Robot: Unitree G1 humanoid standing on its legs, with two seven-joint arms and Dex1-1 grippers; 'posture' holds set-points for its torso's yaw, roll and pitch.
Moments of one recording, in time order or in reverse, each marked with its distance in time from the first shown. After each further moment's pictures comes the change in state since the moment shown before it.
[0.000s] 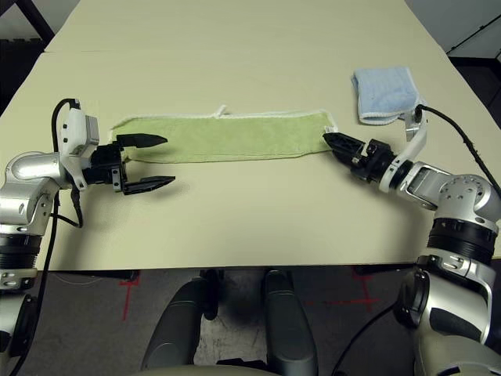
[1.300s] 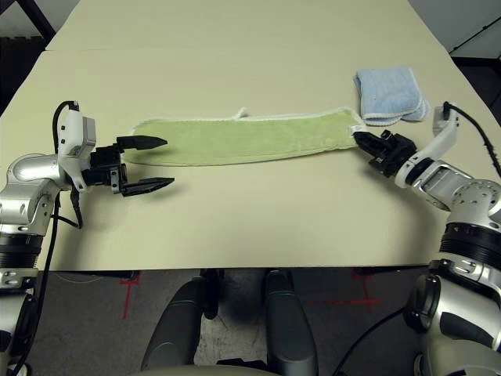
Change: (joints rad) left arm -0.019 -0.001 0.000 0.043 -0.002 -0.024 -0.019; right arm 0.066 -0.107 -0.063 -0.025 0.051 -0.126 -0.058
